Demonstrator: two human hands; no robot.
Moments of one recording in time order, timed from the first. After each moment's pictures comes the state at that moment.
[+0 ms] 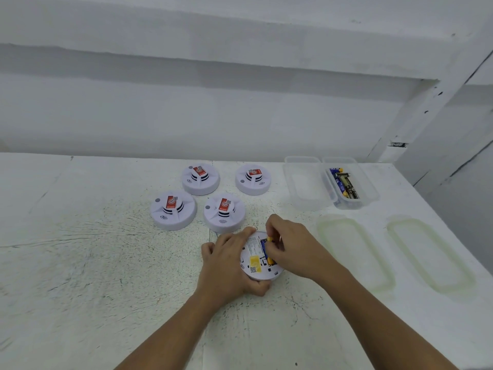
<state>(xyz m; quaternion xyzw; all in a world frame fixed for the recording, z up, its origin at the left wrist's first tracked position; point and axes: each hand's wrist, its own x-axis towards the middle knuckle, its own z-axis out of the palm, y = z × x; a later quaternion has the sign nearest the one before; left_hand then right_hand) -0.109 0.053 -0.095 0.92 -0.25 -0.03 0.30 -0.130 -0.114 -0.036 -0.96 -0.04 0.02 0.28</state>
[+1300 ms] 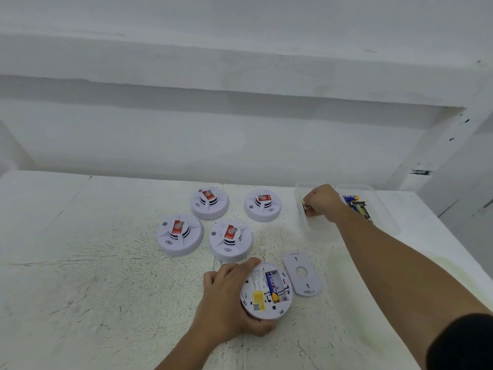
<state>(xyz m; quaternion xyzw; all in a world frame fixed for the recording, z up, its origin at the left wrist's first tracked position) -0.103 0.058 -0.095 0.92 -0.23 -0.09 0.30 0.045 -0.227 -0.042 -0.85 0.30 0.04 0.43</state>
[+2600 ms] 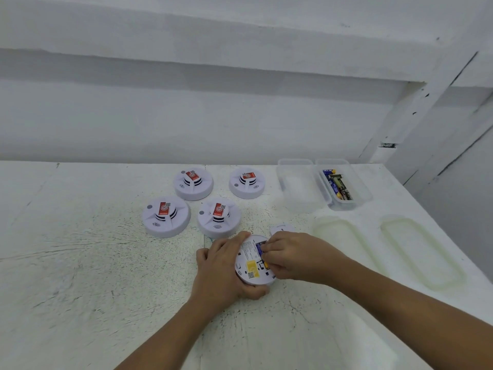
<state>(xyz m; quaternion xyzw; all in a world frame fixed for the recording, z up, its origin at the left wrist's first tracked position) -0.104 0.057 -0.096 0.91 -0.27 -0.05 0.31 -0.132 -0.134 -0.023 -0.94 -0.32 0.06 -0.01</state>
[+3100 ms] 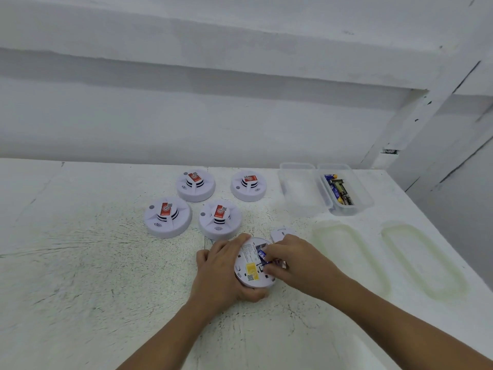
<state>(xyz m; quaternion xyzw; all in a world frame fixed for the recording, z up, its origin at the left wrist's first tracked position) -0.104 0.059 -0.094 0.91 -0.27 -0.06 0.30 -0.146 -0.125 -0.032 -0.98 -0.13 0.03 0.18</state>
